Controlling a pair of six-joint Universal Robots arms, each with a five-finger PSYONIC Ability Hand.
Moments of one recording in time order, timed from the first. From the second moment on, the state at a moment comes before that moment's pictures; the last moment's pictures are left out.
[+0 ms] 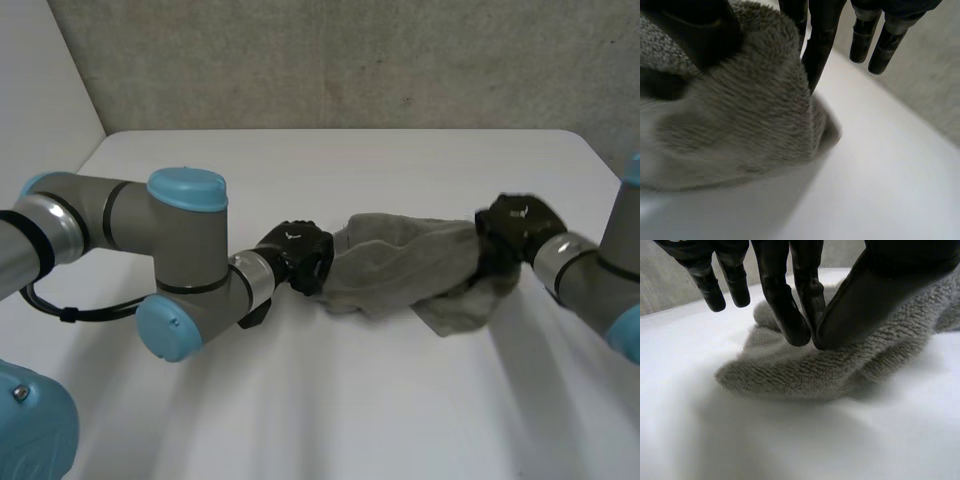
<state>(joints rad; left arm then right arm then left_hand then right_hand) 4.14 -2.41 -1.00 3.00 -1.33 3.20 1.78 -1.08 1.42 0.01 1.39 2.70 1.28 1.28 0.22 0.23 1.12 1.27 1.30 0.18 0.23 1.10</state>
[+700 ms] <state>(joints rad) 4.26 -1.88 -1.34 3.08 -1.34 2.96 2.19 -1.41 1.16 0.03 1.23 2.85 0.29 0.24 0.22 0.23 0.05 0.95 0.97 0.18 0.23 0.80</state>
